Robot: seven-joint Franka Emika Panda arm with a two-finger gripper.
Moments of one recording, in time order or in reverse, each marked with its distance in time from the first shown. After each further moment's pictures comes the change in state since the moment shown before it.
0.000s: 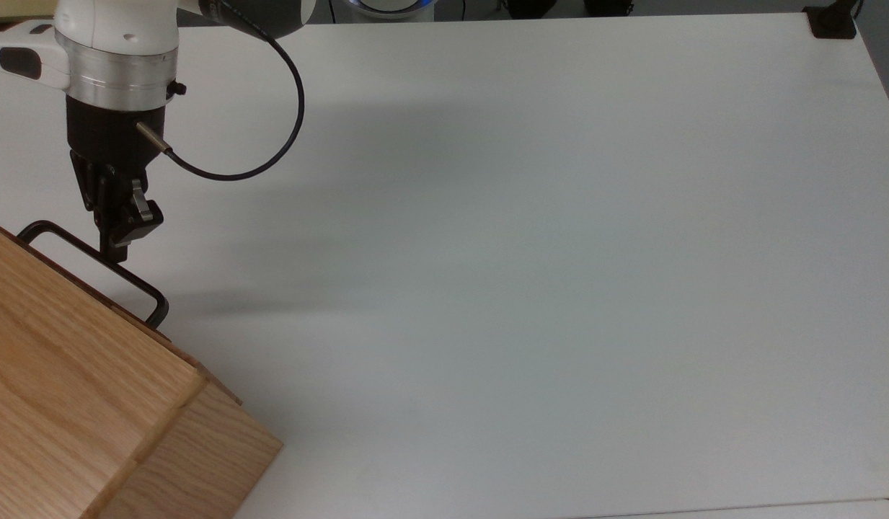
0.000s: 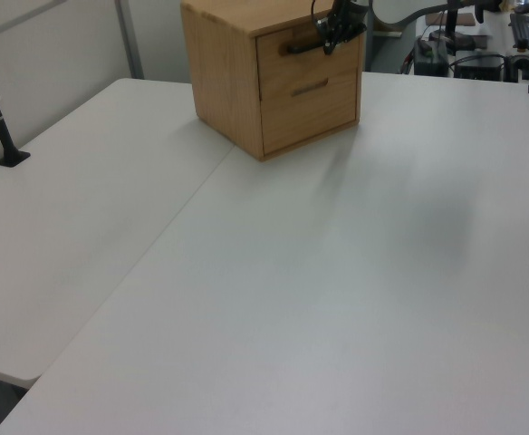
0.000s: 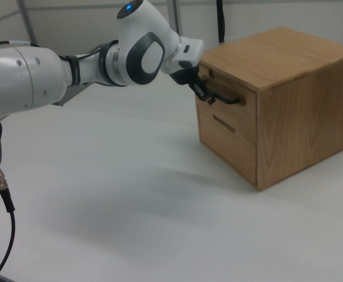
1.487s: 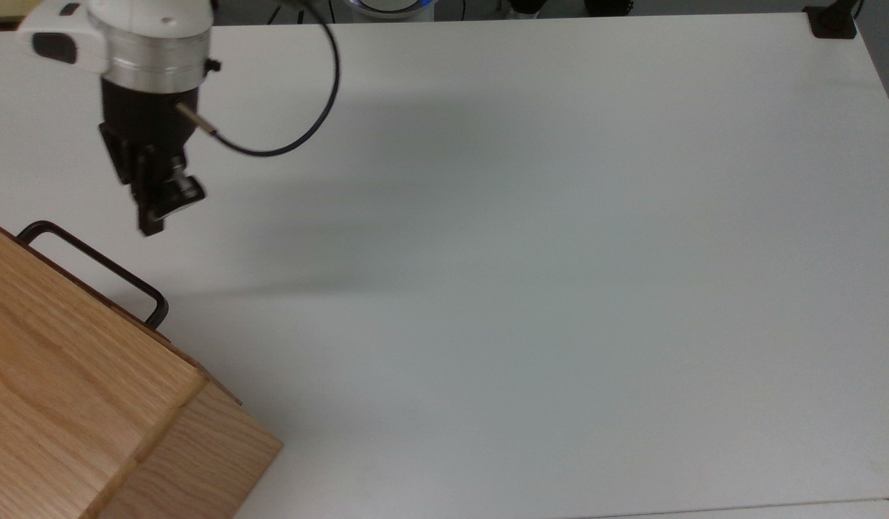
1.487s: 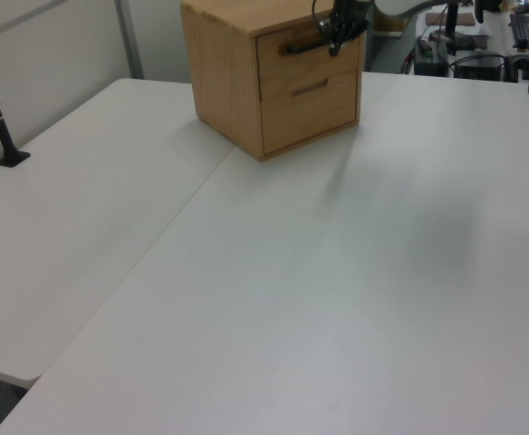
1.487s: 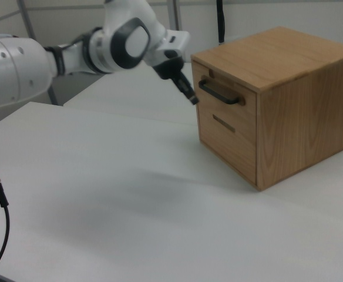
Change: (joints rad) arm 0.015 -0.048 0.054 0.017 -0.055 -0.204 -0.034
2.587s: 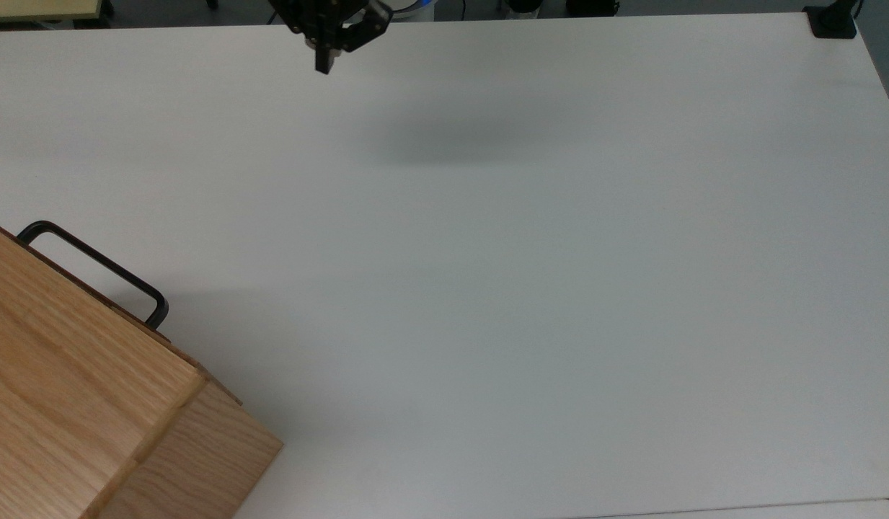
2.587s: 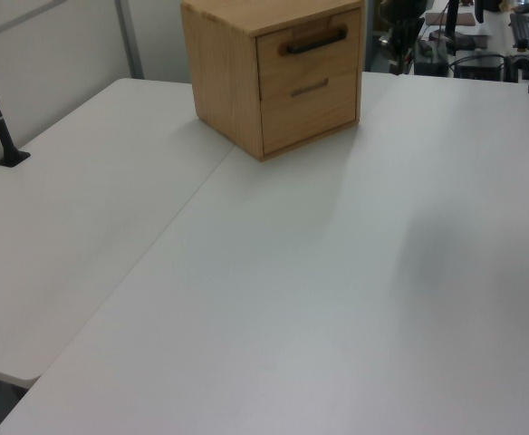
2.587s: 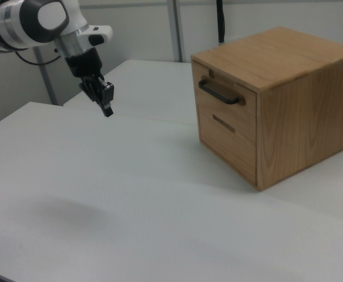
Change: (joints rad) arm 0.105 -0.386 0.117 -0.307 0.069 -0.419 -0.363
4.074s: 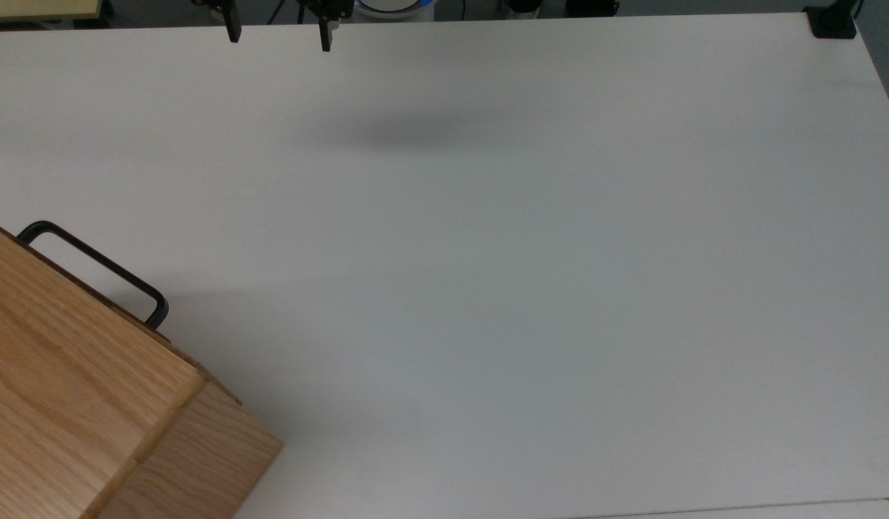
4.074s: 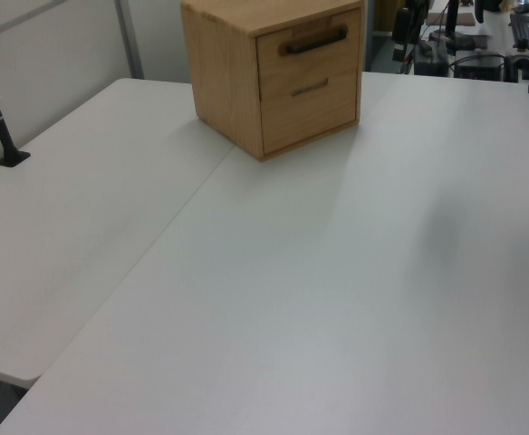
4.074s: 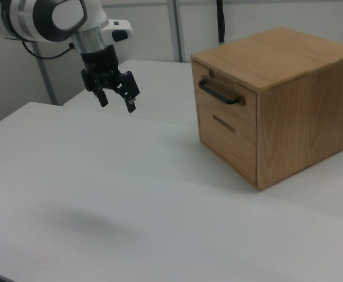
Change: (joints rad) arm -0.046 -0.019 -0.088 0.019 0.135 0.001 -0.339
